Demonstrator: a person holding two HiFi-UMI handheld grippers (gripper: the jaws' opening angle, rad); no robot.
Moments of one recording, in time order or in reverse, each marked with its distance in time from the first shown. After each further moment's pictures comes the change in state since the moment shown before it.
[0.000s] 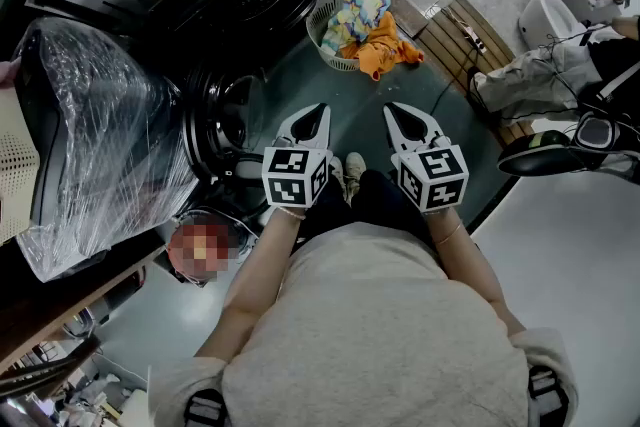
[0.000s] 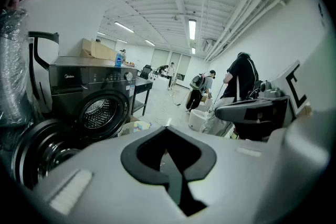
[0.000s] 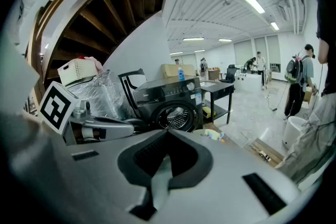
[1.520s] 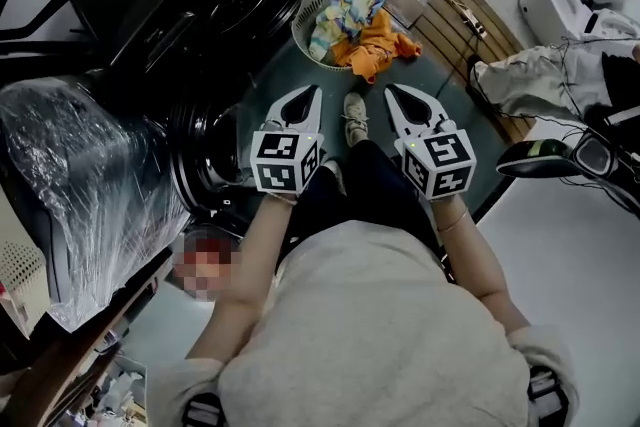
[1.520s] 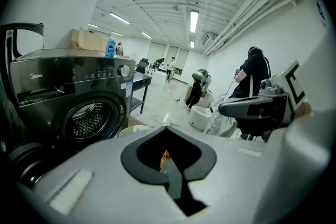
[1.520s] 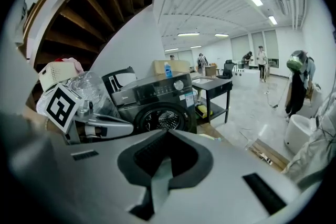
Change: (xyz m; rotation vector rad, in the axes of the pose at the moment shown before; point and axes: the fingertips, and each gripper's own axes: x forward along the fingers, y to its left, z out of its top) left arm 0.131 0.065 0.050 0.010 0.069 -0.044; right arm 0.107 -0.096 0.039 0.038 0.034 -0.020
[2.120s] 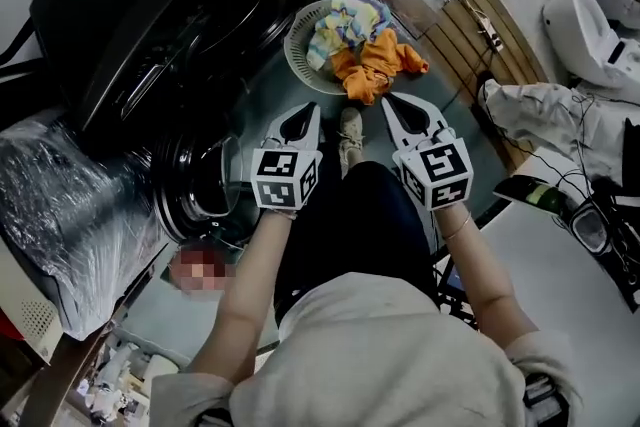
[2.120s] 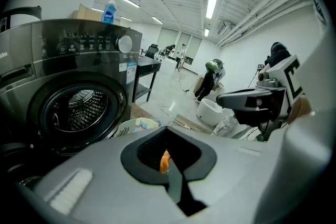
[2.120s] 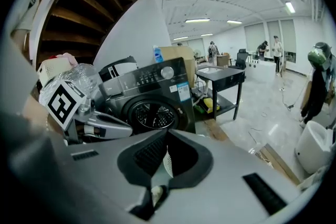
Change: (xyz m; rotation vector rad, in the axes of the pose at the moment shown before) left arm 0.138 0.040 0.002 -0.088 0.140 0.071; right arm 0.117 -0.113 0.008 -0.055 0.112 0.131
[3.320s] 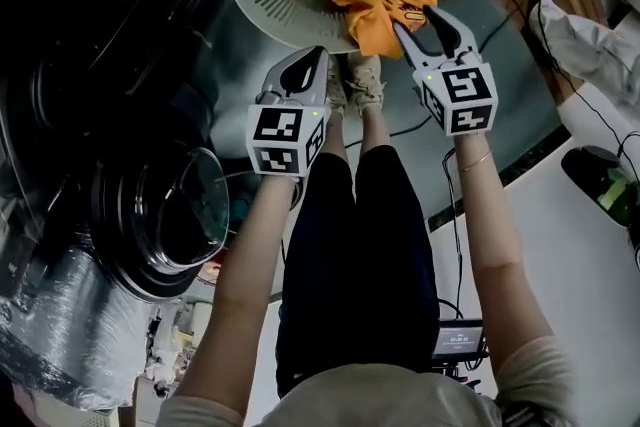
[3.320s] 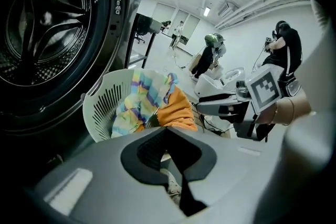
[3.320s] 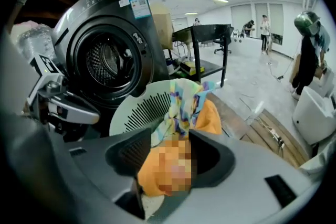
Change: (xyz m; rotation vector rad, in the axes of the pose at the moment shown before) left arm 0.239 0.102 -0.195 0.017 0.203 -0.117; right arm 0.236 -0.144 -0.275 0.116 0.176 -0.135
